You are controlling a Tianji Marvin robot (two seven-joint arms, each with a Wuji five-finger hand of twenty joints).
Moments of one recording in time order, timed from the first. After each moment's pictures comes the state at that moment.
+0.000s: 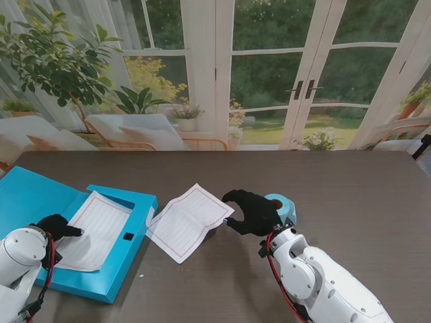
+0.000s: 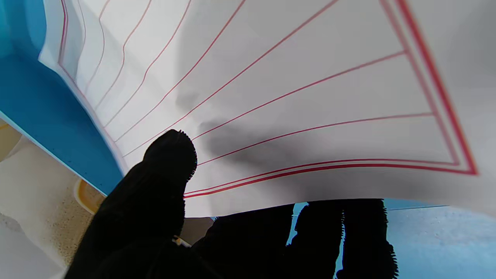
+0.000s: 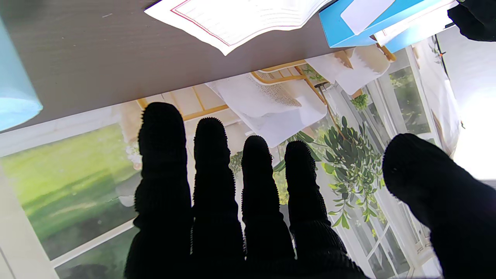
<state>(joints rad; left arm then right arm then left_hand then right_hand) 1.61 -1.04 -1.64 -1.49 0.60 0.44 -0.37 -1.38 -1.14 0.96 -1.36 -0.77 -0.25 -0.38 0.89 -0.39 0.35 -0.04 0.65 0.38 0.22 0.32 0.79 0.36 0.19 0.54 0.62 0.43 0.43 0.61 0.20 0.42 1.00 0.68 0.13 -0.53 1.20 -0.19 0.43 0.03 0.82 0.30 0.64 0.07 0.60 0.33 0.79 0.15 0.37 0.30 0.74 0.19 1.05 0.30</state>
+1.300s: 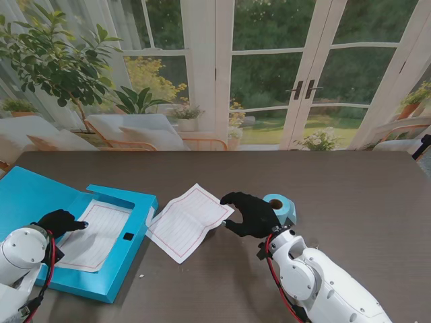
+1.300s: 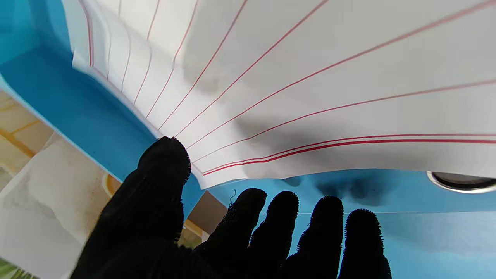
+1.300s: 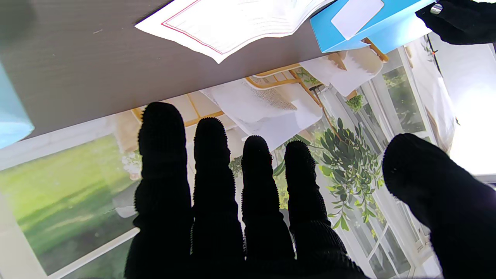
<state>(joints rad) 1.58 -1.04 -1.64 -1.41 0.54 0.30 -0.30 -1.38 -1.15 0.95 -1.34 -0.75 -0.27 -0.38 0.89 -0.31 0.26 -0.04 0.56 0.41 0.09 0.20 0.55 0.39 0.08 0.31 0.33 0.40 0.15 0.41 0.09 0.33 0.30 0.70 0.13 -0.53 1.20 -0.19 0.43 0.03 0.82 0.30 0.64 0.07 0.60 0.33 0.79 0.15 0.37 0.30 0.74 0.19 1.05 0.30</state>
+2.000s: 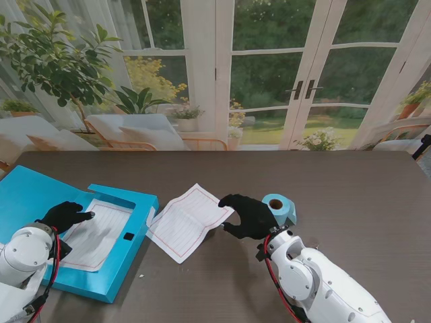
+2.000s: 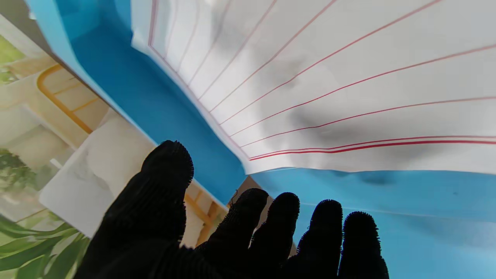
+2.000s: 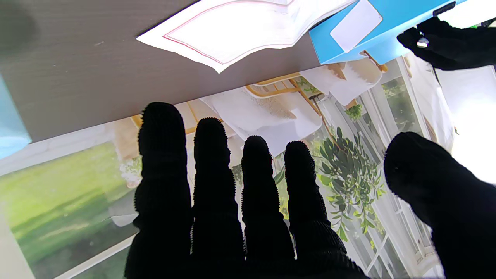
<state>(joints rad) 1.58 -1.07 -1.64 -1.41 0.46 0.19 -0.20 -1.37 -1.14 0.92 -1.34 -0.76 -0.26 -0.36 0.90 -0.29 0.26 -0.04 0.56 0.42 0.09 0.20 0.54 0.40 0.08 0.31 0.30 0.38 0.14 0.41 0.08 0.30 0.26 0.70 0.13 -0.55 1.20 -0.19 0.43 0.03 0.82 0.30 0.64 0.07 0.60 0.33 0.79 0.15 0.37 0.30 0.74 0.19 1.05 0.30</state>
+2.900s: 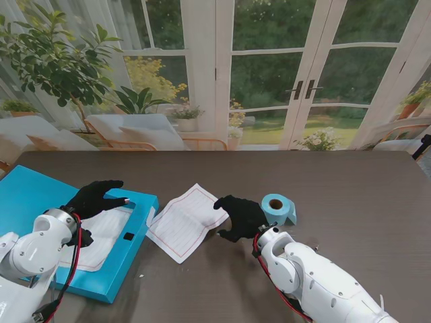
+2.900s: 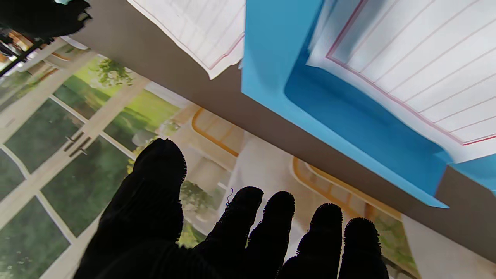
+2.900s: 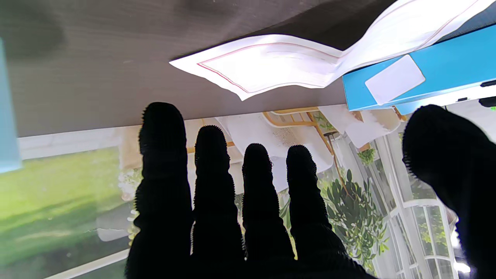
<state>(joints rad) 1.62 -1.06 -1.57 -1.61 0.51 -0.09 -0.22 -1.20 -1.15 0.72 -1.17 -0.82 -0.14 -0.42 0.90 -0.28 0.18 -0.04 0.56 0.38 0.09 0.20 0.54 0.35 0.08 0.31 0.29 0.38 0.11 0.38 0.05 0.30 0.22 0.68 0.14 -0.81 1.25 -0.19 0.38 0.02 0.81 0.30 0.55 0.07 0.62 0.33 0.72 0.16 0.36 0.31 0.74 0.19 1.03 0.30</state>
